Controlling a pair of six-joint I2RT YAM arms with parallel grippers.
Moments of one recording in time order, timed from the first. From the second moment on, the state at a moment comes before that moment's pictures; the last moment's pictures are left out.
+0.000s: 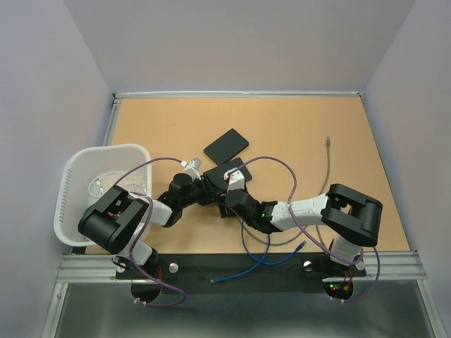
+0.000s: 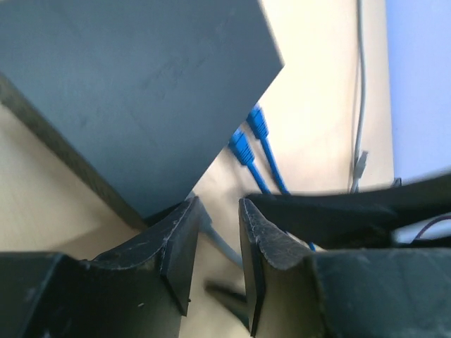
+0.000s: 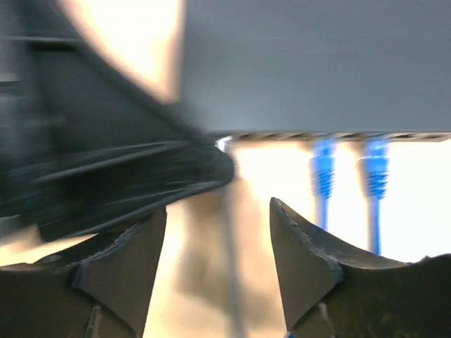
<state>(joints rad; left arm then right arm) -0.56 1.51 0.29 0.78 0.30 -0.85 1.14 1.70 0.76 0.35 0.52 0.47</state>
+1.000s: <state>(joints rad) -0.60 0.90 0.40 0.09 0.13 -0.80 0.69 1.46 0.73 0.21 0.33 0.59</state>
